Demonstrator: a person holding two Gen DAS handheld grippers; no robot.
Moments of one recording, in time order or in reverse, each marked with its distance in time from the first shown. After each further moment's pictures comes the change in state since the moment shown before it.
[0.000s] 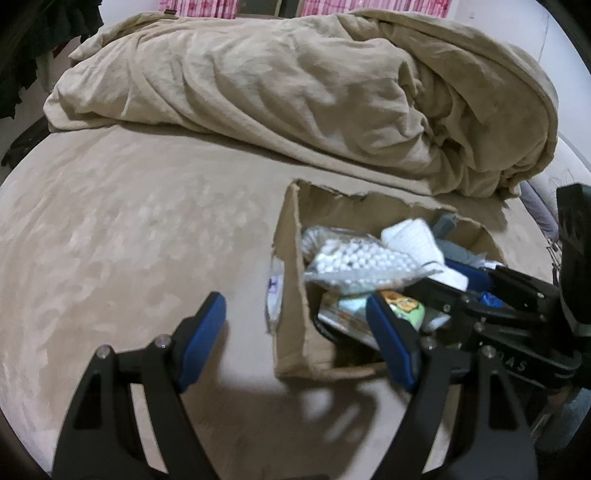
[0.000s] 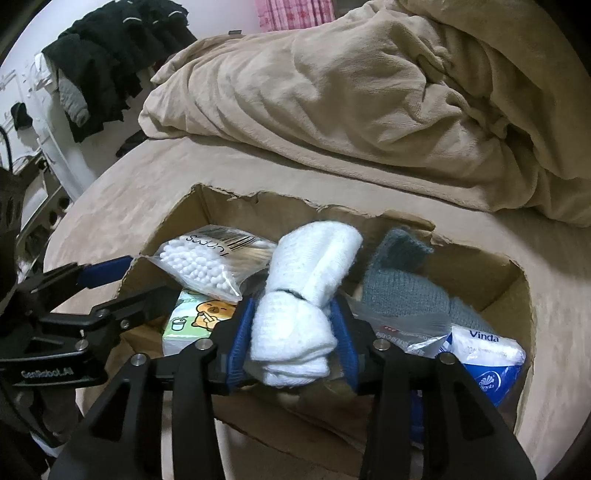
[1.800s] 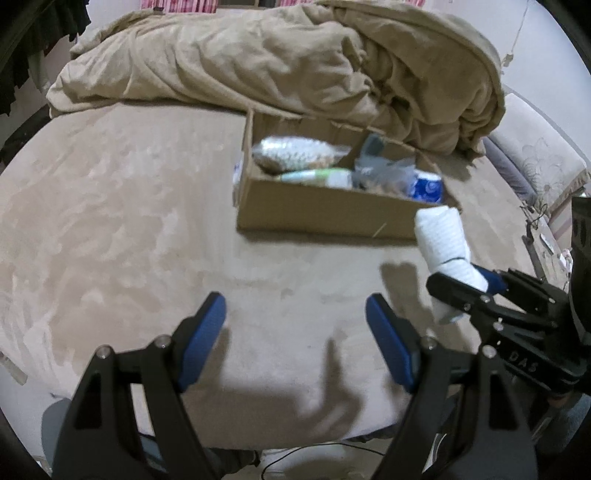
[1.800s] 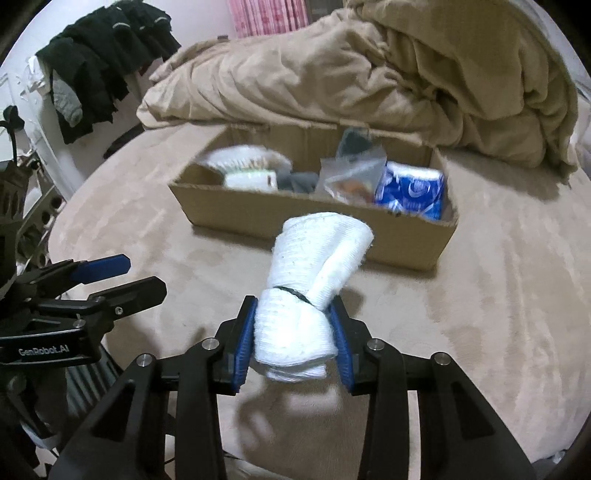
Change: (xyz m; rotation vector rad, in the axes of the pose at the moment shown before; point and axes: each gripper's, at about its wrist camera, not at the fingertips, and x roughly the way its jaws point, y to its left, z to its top) left arm -0.078 -0.033 -0.089 0.045 0.059 -0.054; right arm -0.094 0.031 -0.106 0.061 -0.013 -0.082
